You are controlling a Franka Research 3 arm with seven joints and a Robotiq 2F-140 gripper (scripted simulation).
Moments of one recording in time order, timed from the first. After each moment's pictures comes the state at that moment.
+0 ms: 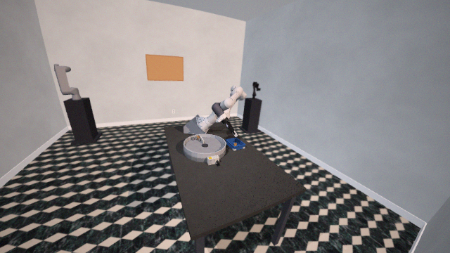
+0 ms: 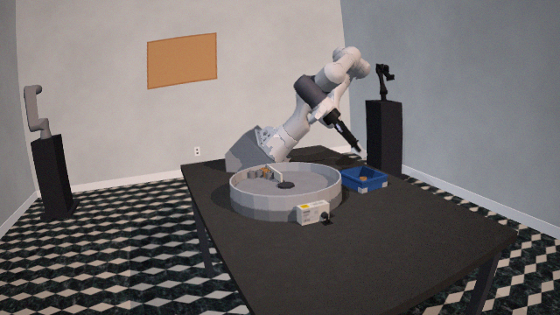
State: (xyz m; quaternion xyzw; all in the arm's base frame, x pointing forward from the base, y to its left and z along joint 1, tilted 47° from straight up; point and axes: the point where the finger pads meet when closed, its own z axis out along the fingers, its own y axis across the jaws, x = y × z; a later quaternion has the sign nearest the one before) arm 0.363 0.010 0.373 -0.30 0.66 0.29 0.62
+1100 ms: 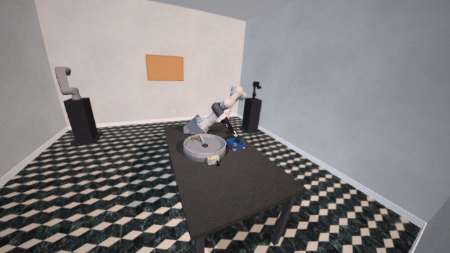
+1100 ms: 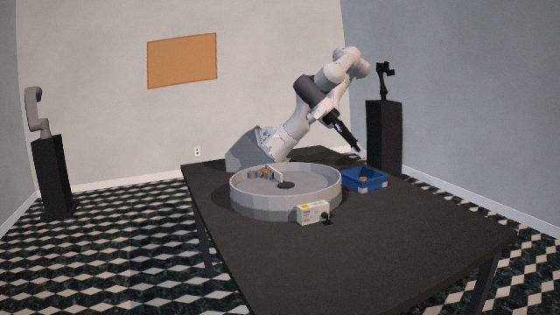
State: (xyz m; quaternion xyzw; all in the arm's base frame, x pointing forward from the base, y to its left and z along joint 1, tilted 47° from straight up) arm 0.363 0.007 0.371 -0.30 0.66 0.29 0.62
